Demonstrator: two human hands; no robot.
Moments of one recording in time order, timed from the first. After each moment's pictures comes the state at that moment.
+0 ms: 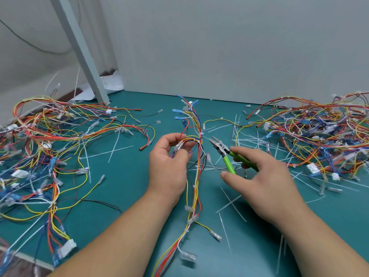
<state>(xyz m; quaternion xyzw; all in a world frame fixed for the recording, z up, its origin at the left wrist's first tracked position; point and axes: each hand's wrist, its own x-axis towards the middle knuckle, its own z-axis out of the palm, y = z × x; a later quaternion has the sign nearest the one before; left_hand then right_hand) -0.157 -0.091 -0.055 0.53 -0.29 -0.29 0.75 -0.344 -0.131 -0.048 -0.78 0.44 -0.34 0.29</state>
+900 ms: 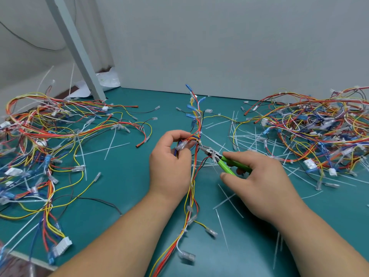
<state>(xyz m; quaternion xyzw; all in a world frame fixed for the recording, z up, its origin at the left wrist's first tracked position) -0.160 -0.092 -0.065 0.60 -0.40 -0.14 0.68 -0.345 -0.127 -0.046 -0.80 0.45 -0.29 0.27</state>
